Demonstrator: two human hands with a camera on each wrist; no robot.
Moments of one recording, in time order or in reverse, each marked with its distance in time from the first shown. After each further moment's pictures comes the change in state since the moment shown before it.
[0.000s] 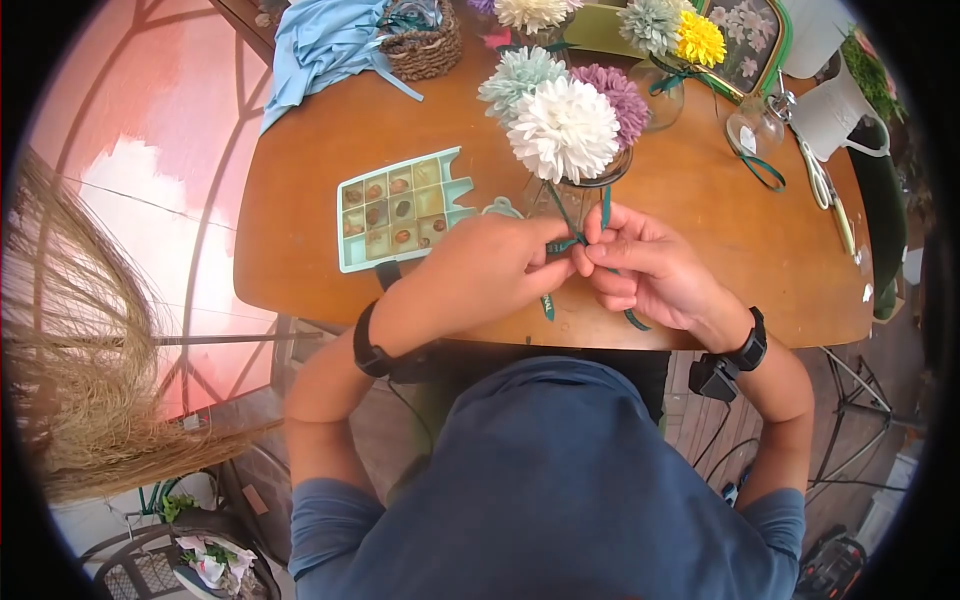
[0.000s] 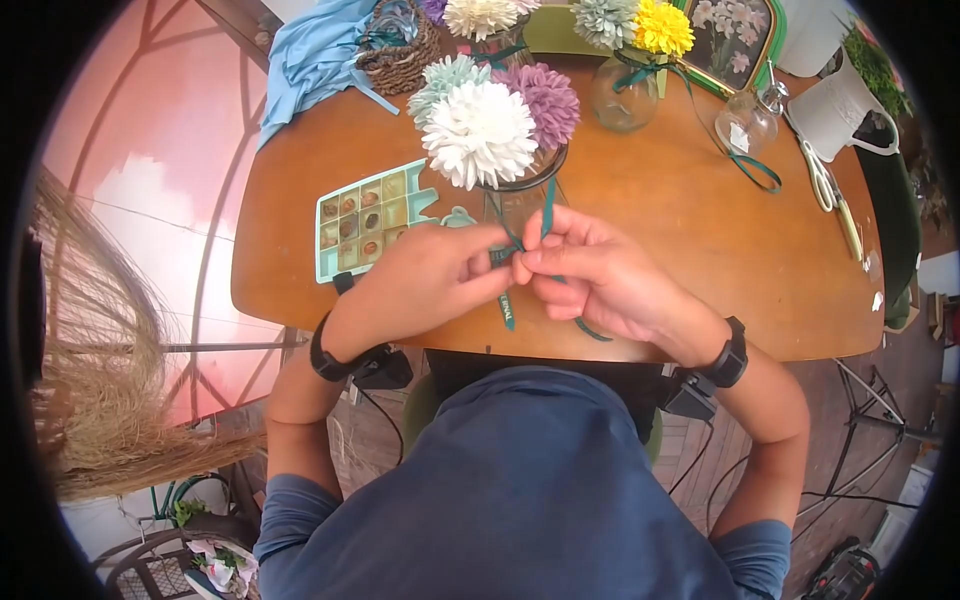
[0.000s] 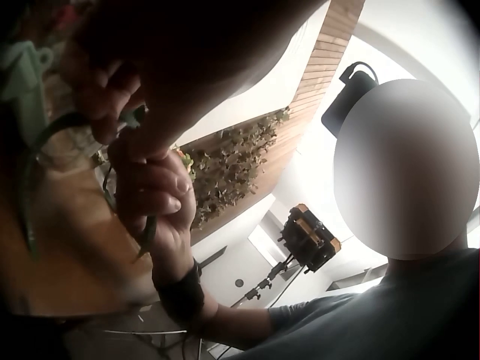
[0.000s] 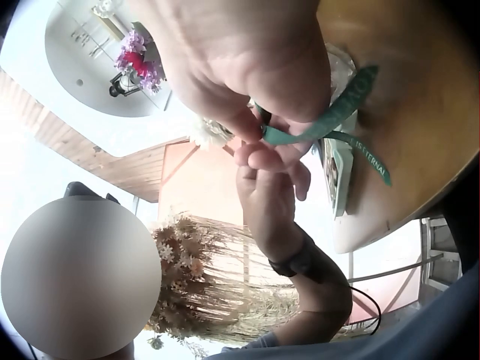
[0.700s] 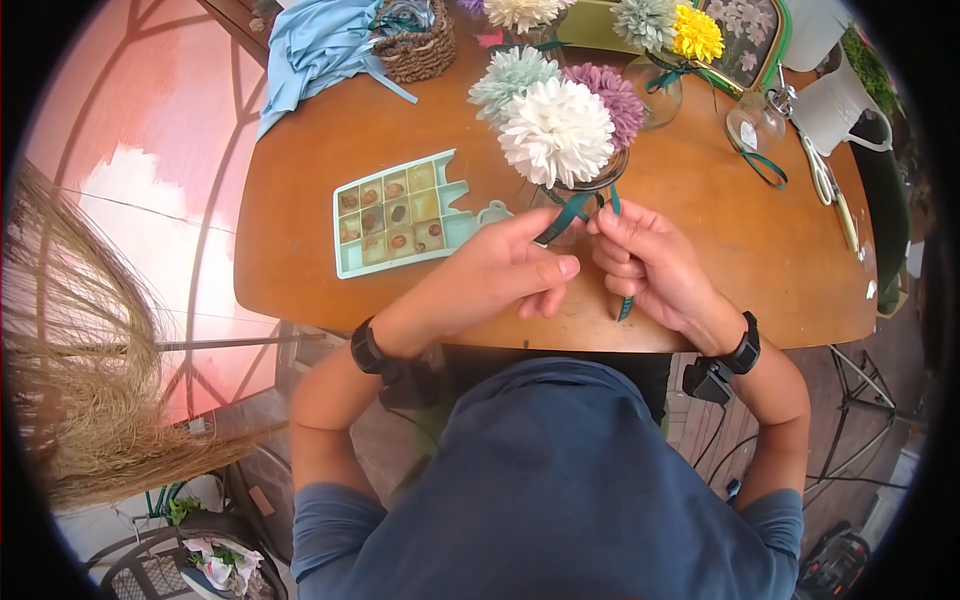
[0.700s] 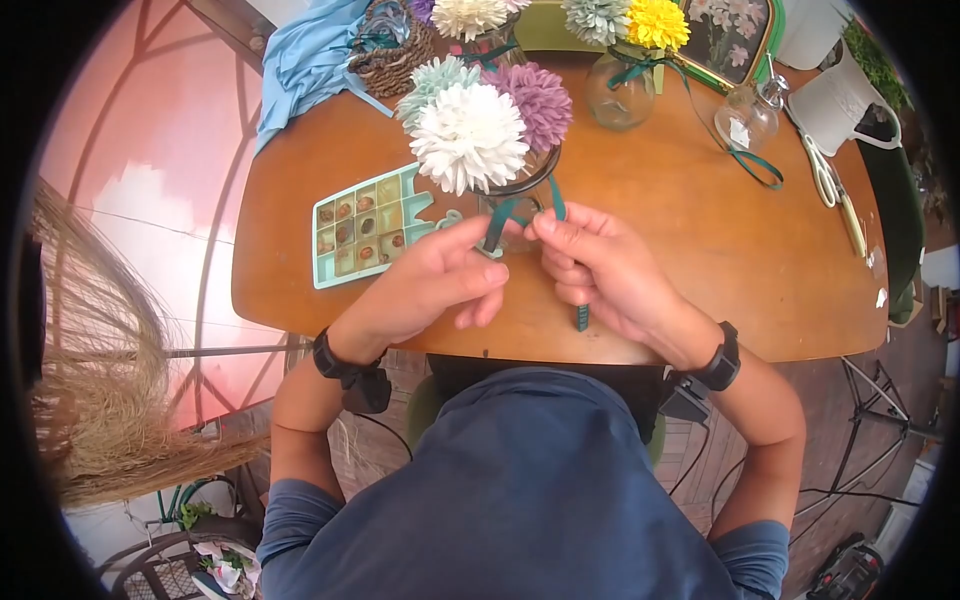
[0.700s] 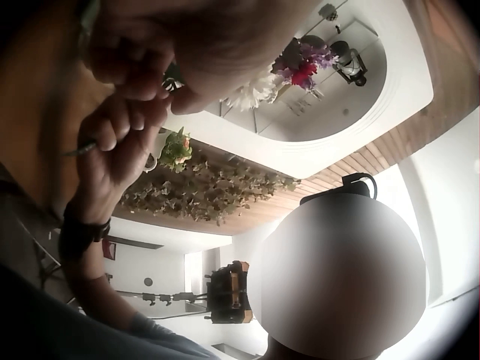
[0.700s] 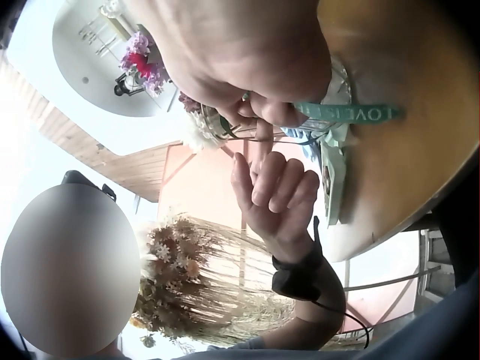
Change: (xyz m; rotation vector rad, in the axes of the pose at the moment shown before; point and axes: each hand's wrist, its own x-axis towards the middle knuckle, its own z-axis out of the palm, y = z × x) left_hand 0.003 -0.005 0.008 -1.029 -0.213 -0.197; right_hand 0.003 0.006 -0.013 -0.019 0.134 -0.117
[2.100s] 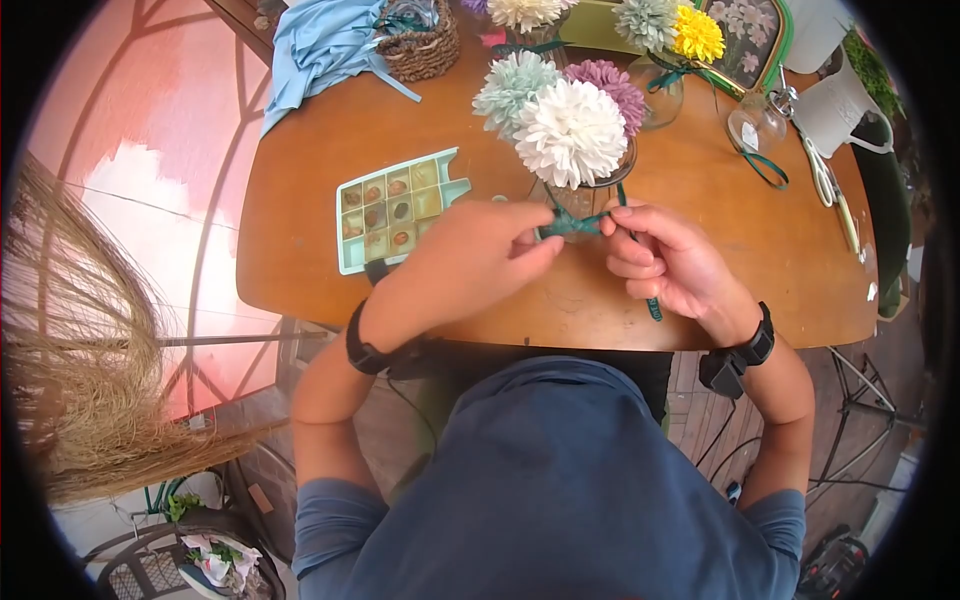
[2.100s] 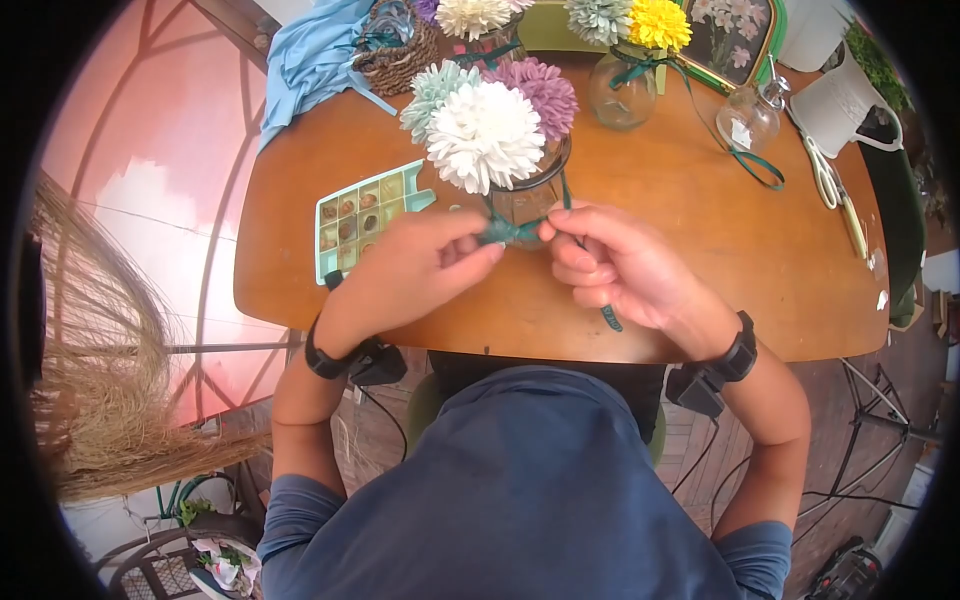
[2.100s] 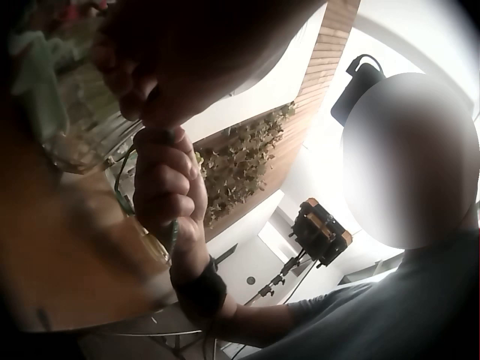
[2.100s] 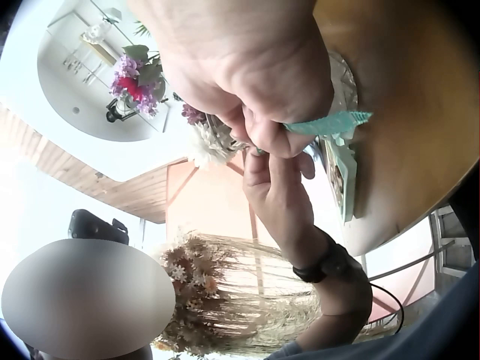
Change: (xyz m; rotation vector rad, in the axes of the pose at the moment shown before) left_hand -0.001 0.009 -0.005 1.050 0.329 0.319; right_hand -0.006 -0.021 -0.006 0.066 -0.090 0.176
